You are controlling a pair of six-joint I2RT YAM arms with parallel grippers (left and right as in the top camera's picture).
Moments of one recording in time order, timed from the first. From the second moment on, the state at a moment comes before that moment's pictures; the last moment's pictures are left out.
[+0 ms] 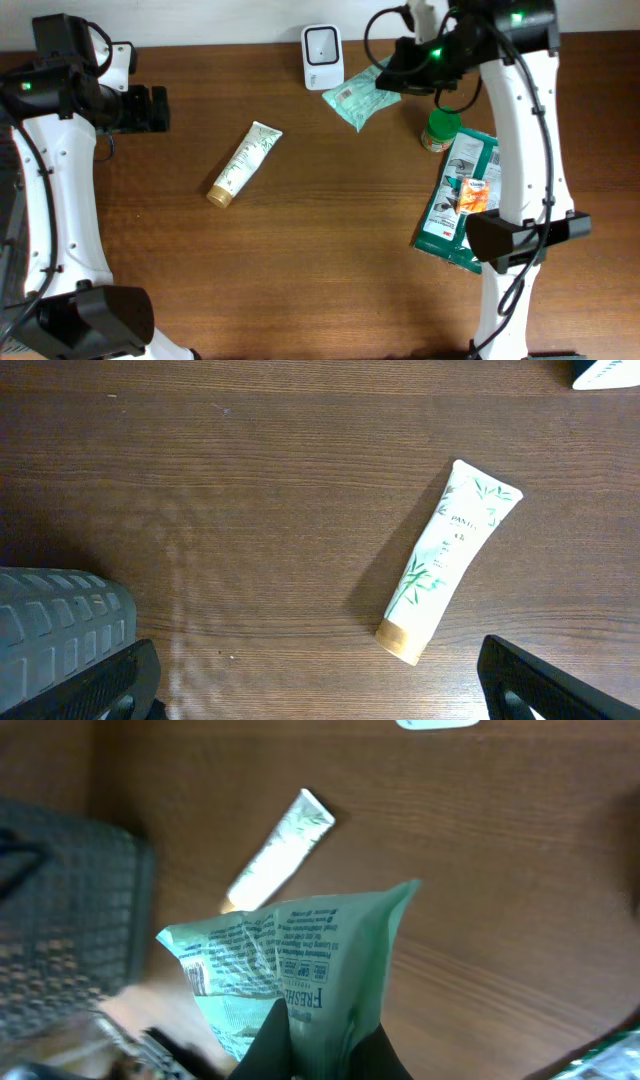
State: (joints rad) left arm 0.18 1.79 1.96 -1.25 0.08 0.14; right arm 0.17 2.22 2.78 -1.69 -0.55 0.18
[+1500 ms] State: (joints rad) left arm 0.18 1.79 1.96 -1.25 0.08 0.14; right arm 0.41 2.61 2.44 -0.14 0.35 -0.89
